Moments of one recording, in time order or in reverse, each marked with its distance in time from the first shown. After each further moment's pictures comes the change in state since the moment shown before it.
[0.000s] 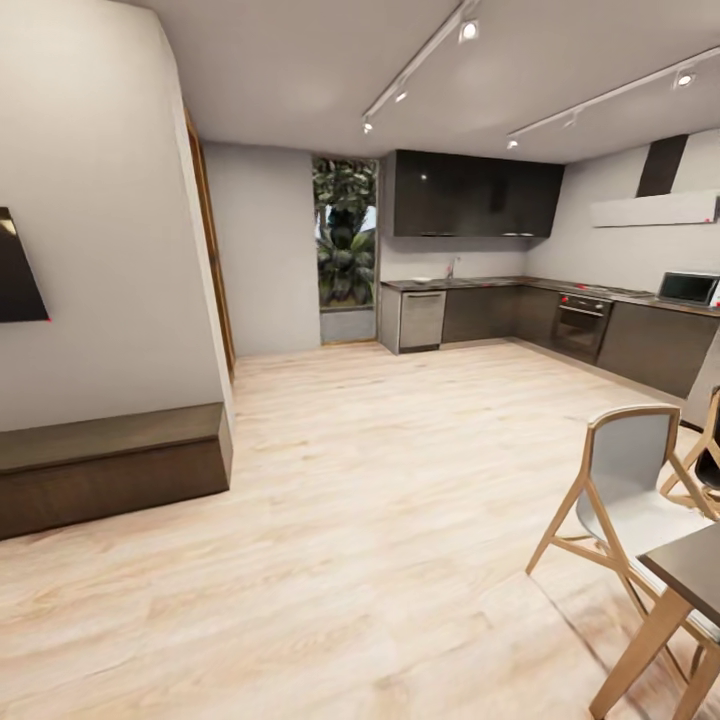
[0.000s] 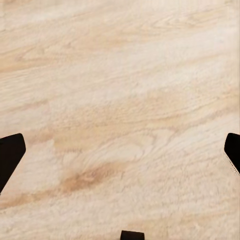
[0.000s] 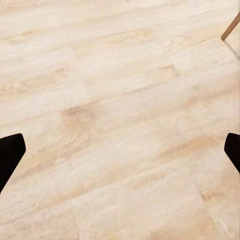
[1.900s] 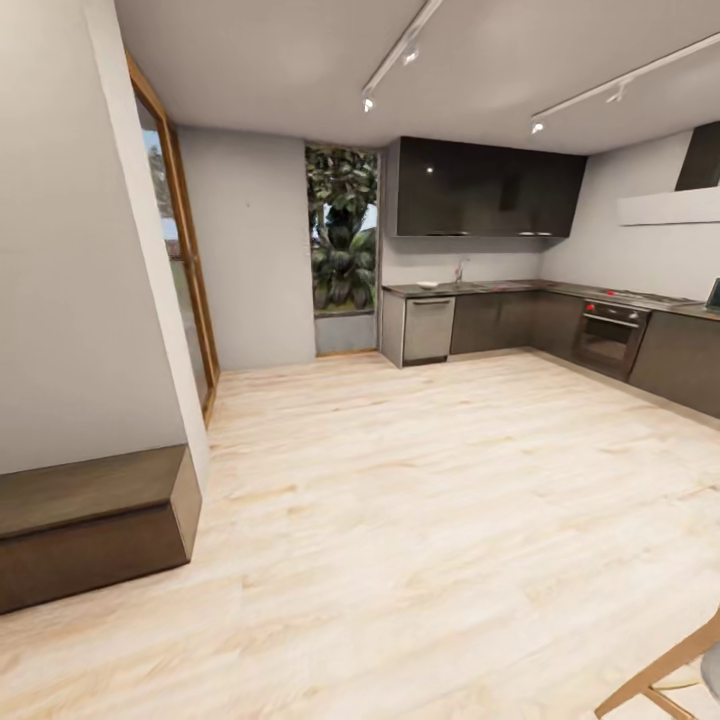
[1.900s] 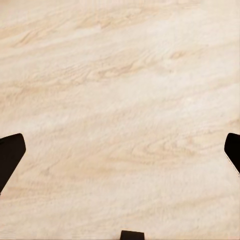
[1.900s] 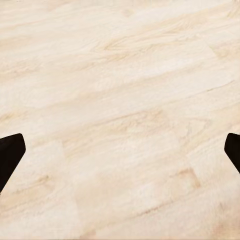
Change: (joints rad) left arm 0.000 0.000 -0.001 0.000 0.000 0.000 0.000; right arm 0.000 0.000 0.001 0.001 0.000 0.000 -0.001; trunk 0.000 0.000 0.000
